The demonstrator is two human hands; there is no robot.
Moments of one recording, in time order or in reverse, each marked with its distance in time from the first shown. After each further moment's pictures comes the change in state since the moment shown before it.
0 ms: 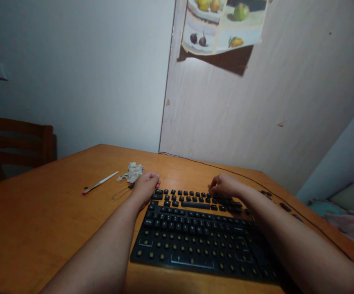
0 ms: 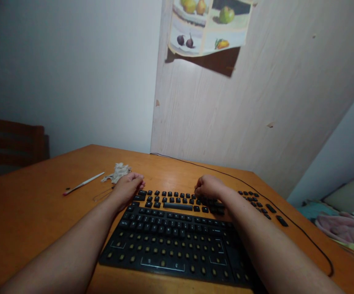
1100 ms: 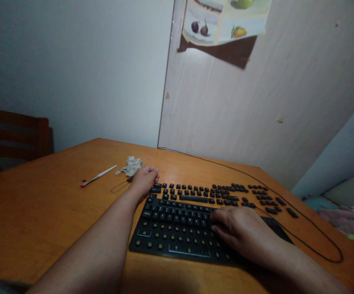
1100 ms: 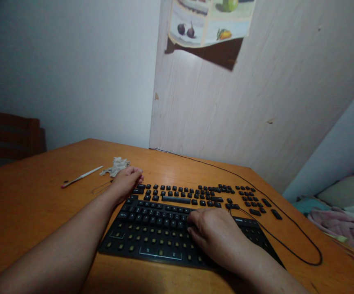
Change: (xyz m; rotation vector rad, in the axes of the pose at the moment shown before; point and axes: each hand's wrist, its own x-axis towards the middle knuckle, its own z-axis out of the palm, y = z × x) left_hand -0.005 0.007 0.003 0.018 0.009 -0.015; right_hand -0.162 -0.055 0.025 -0.086 0.172 -0.387
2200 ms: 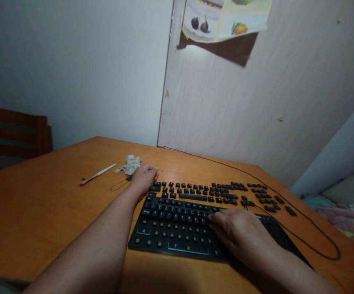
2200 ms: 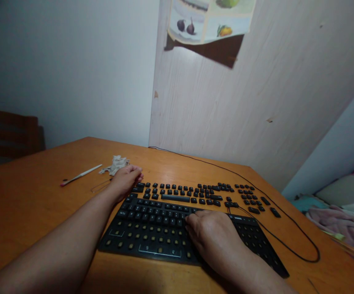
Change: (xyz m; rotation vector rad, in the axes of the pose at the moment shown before) left_hand 0.005 -0.008 -0.001 -0.031 -0.009 0.008; right_hand -0.005 -0.006 0.018 -0.060 0.095 -0.008
